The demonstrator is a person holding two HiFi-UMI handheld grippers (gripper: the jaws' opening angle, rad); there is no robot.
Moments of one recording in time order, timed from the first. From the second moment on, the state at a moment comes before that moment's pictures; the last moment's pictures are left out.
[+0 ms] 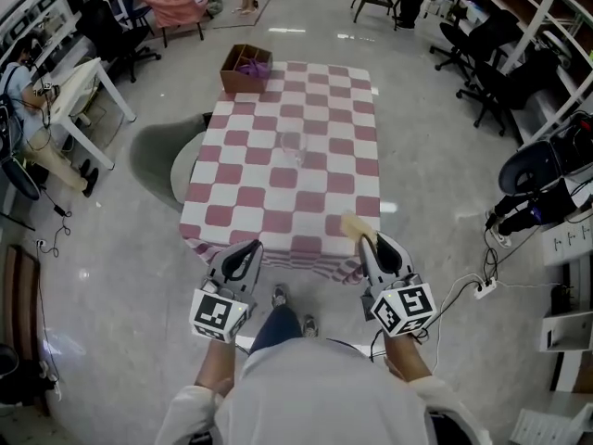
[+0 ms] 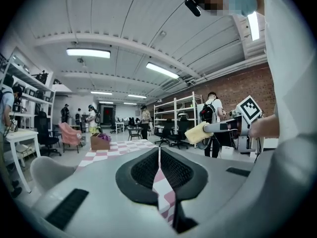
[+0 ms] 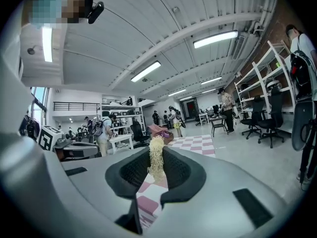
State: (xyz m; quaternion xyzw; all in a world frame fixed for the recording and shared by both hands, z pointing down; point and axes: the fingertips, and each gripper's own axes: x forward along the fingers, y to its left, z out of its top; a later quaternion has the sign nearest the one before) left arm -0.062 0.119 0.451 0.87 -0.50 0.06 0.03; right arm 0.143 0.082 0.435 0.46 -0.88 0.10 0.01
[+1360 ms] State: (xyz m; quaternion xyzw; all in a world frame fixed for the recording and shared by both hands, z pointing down) left arm -0.080 -0.063 0.443 0.91 -0.41 0.04 0.02; right arm 0.087 -0.069 0.428 0.50 -0.86 0.10 0.01
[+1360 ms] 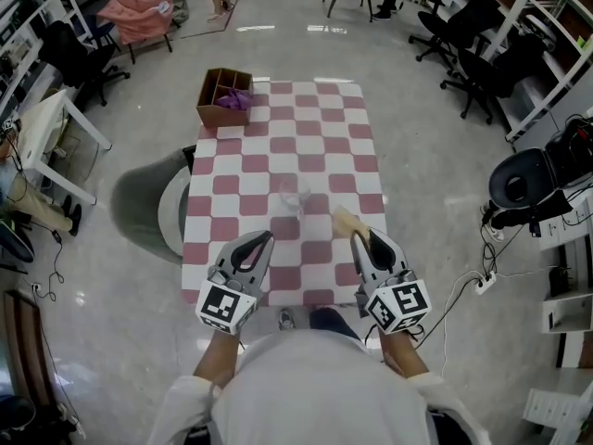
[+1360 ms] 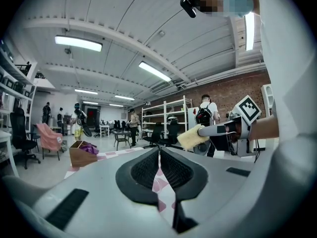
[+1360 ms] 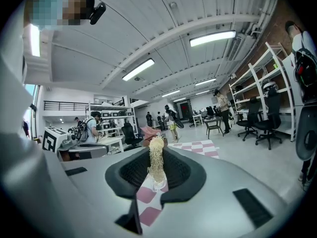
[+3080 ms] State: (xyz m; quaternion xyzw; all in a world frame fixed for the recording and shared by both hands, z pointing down) left arm -0.049 -0.164 0.491 0.93 -0.36 0.07 -0.01; right arm 0.094 -0.150 0.449 0.46 -0.88 0.12 0.03
